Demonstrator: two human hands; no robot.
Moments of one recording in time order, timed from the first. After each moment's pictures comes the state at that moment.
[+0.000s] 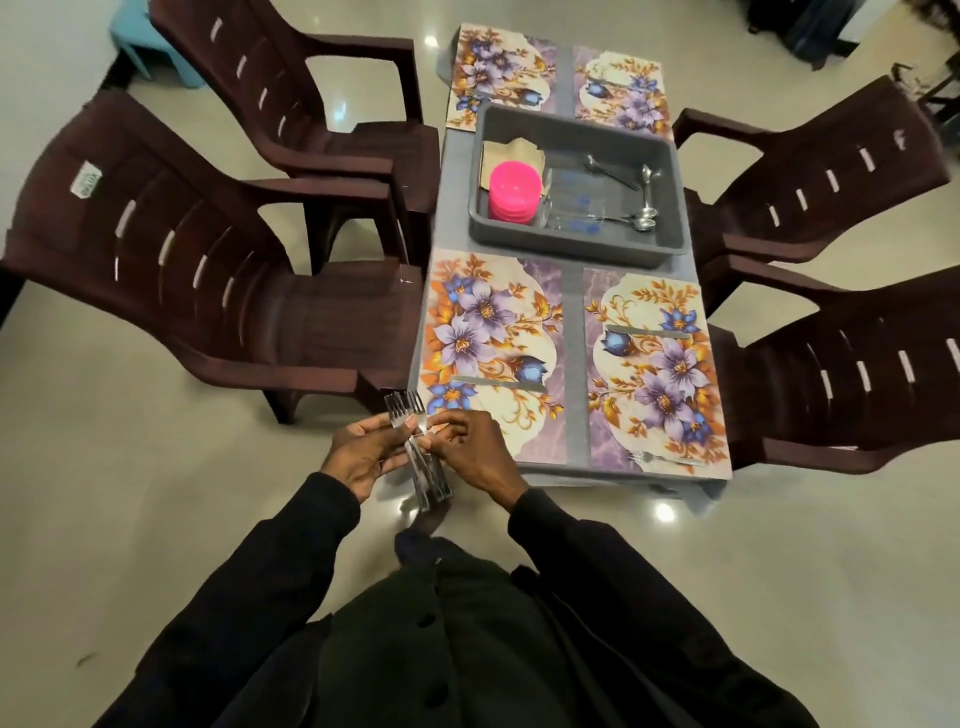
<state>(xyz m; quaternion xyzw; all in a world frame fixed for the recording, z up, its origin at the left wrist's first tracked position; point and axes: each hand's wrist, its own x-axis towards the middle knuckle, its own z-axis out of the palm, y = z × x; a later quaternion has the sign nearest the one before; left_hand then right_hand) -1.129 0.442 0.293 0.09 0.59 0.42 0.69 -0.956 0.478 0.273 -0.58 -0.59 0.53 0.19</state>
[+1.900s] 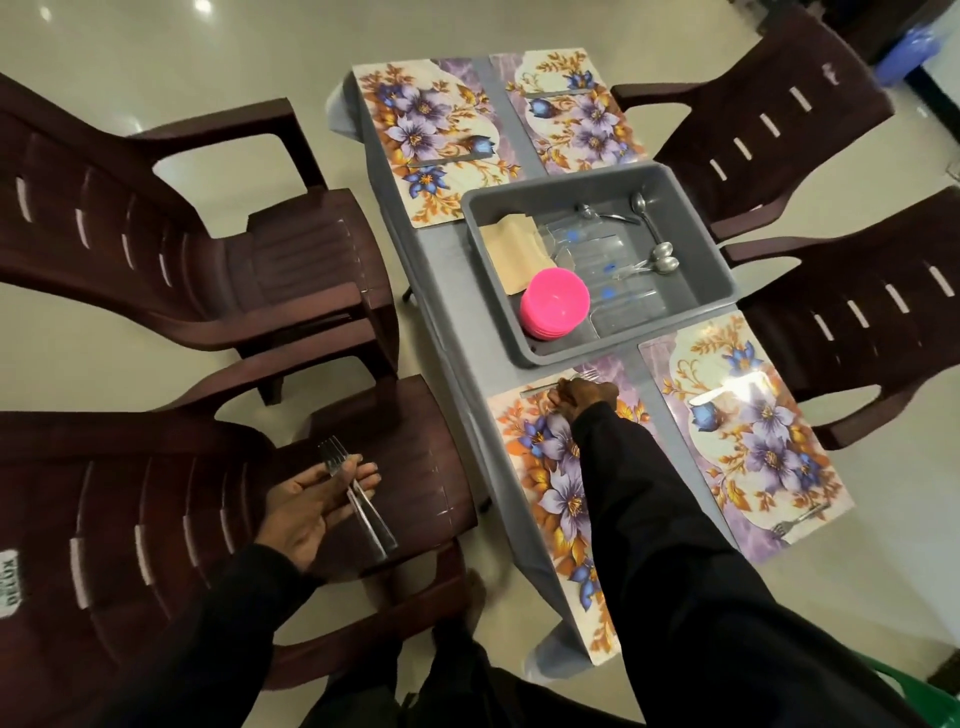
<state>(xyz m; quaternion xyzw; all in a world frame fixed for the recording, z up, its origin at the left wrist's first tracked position) -1.408 0.810 0.252 0.10 0.57 0.31 0.75 -1.012 0.856 0.206 -0.80 0.05 0.44 0.41</state>
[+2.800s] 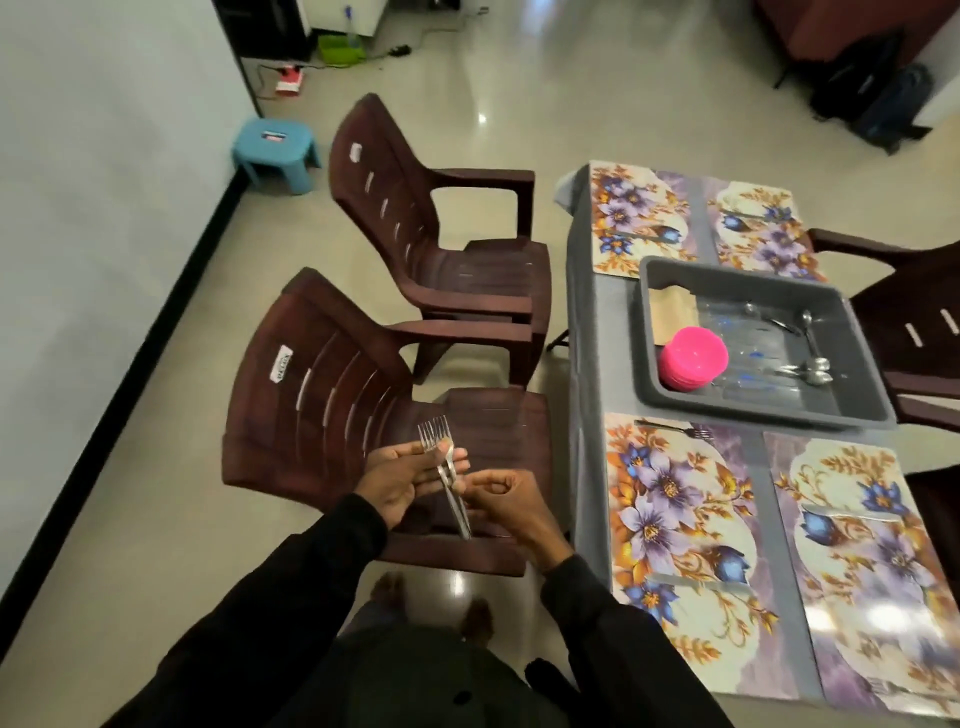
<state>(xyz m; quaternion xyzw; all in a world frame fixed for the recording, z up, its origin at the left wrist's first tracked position) -1.444 0.652 0.327 0.09 0.53 0.45 0.71 -1.260 0.660 0.291 -0.51 -0.40 0.72 0.25</state>
